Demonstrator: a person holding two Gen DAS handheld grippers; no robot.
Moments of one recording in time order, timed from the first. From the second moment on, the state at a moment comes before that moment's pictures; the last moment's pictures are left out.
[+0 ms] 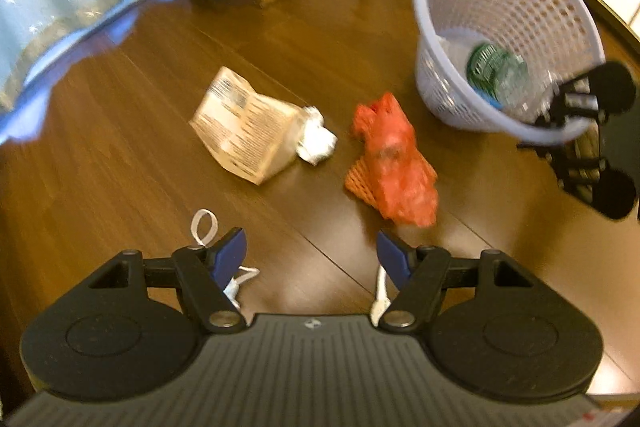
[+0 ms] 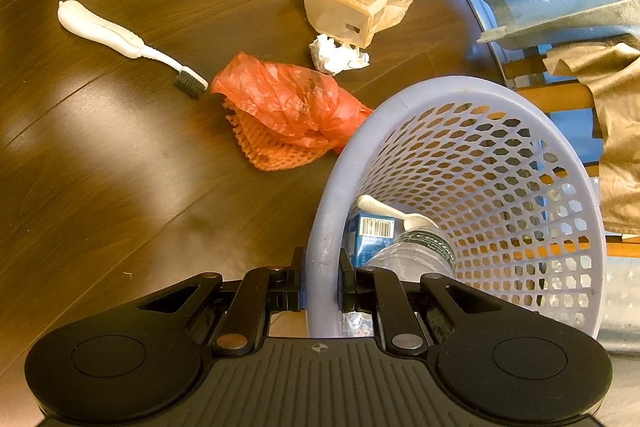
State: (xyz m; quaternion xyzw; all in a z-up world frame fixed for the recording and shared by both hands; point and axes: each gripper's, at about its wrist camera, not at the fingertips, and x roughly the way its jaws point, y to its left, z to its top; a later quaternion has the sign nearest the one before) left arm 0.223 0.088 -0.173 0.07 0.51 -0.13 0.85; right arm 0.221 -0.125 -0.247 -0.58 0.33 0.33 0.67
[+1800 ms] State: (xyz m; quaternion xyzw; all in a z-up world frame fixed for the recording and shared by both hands) left arm 0.176 0.026 -0.323 0.15 0.59 -0.18 0.77; right arm 0.226 -0.125 -0.248 -0.58 0.33 0.32 0.67
